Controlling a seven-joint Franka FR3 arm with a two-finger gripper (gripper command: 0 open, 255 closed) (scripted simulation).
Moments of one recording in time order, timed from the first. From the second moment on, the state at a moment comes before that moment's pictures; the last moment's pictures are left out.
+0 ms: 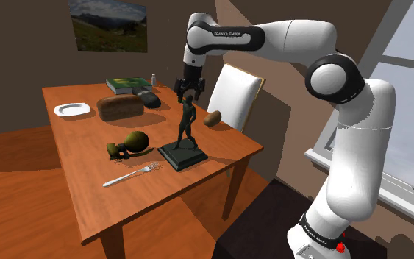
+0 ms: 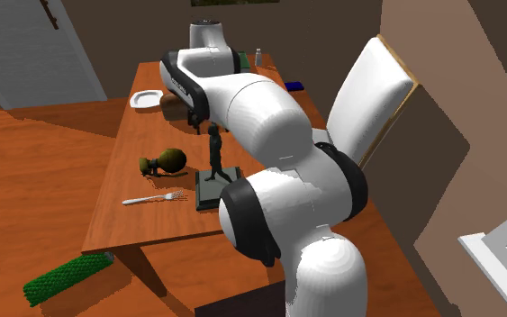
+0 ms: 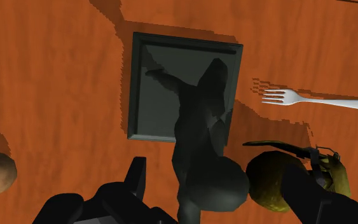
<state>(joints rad) 0.05 0.31 0.06 -1.41 0.04 1.73 0.16</state>
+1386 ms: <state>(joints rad) 0.05 0.33 0.06 -1.25 0.04 1.59 0.17</state>
